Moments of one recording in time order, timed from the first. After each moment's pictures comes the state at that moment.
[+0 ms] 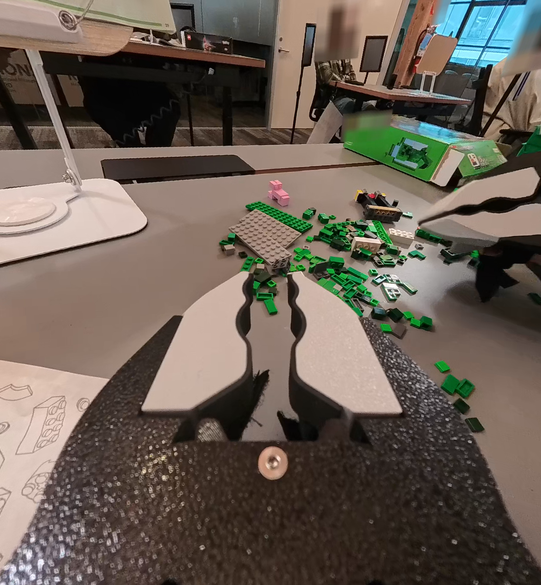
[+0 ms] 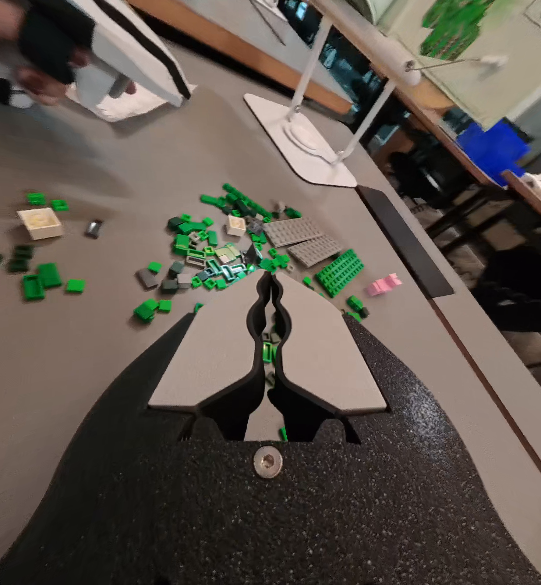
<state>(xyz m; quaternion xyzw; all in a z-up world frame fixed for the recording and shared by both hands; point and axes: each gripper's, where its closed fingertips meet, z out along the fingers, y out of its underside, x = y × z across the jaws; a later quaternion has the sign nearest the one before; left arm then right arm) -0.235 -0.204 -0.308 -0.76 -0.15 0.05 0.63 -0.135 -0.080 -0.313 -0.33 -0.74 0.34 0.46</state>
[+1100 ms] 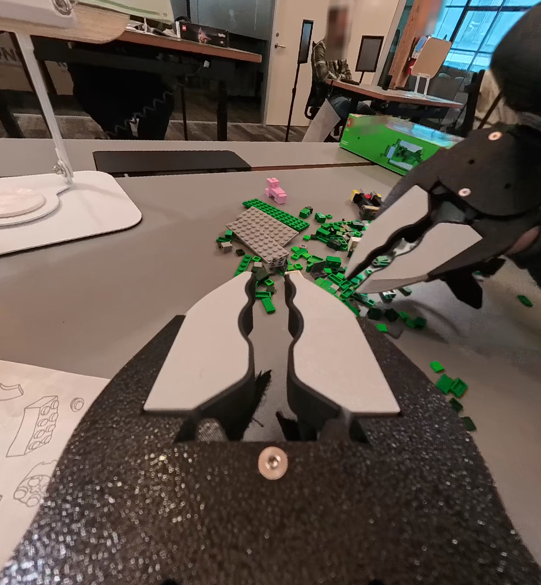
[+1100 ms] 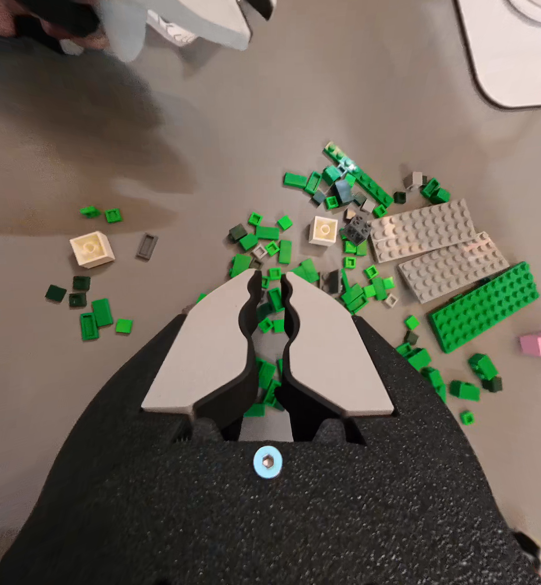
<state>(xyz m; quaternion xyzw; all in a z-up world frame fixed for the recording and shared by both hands) -0.236 -0.203 -0.310 -0.76 -0.15 0.03 0.63 -0.172 -0.134 -0.361 -0.35 -0.87 0.27 0.19</state>
